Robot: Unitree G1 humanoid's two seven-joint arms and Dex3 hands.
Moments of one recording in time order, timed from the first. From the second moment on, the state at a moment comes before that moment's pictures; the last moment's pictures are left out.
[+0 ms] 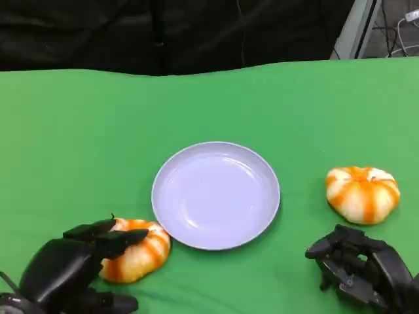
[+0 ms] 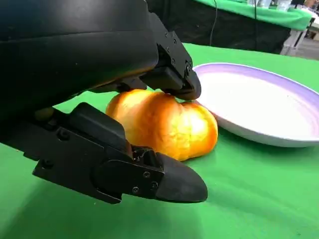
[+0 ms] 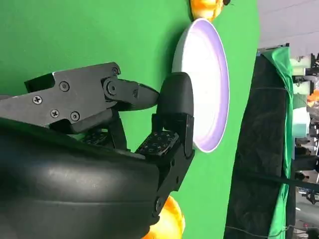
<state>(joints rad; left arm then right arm) -0.02 0.44 -0.24 0.42 0.68 -0.54 0.22 -0.15 -0.05 -0.07 0.93 0.11 -0.76 0.44</state>
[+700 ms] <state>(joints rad) -0.07 0.44 -0.27 0.43 0.68 -0.47 0.18 -0.15 -0.05 -0.07 0.92 0.10 -0.77 0.43</state>
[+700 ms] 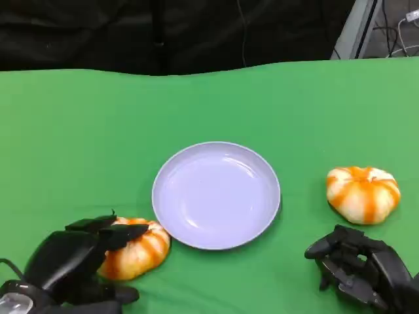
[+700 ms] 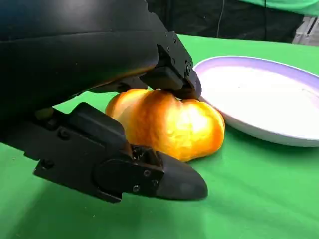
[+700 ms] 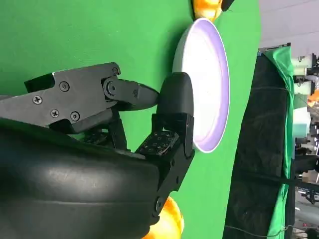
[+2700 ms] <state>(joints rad) -0.08 0.38 -0.27 0.51 0.74 -0.42 0.52 -0.15 -0.05 -0.07 0.91 0.10 -0.76 0.44</state>
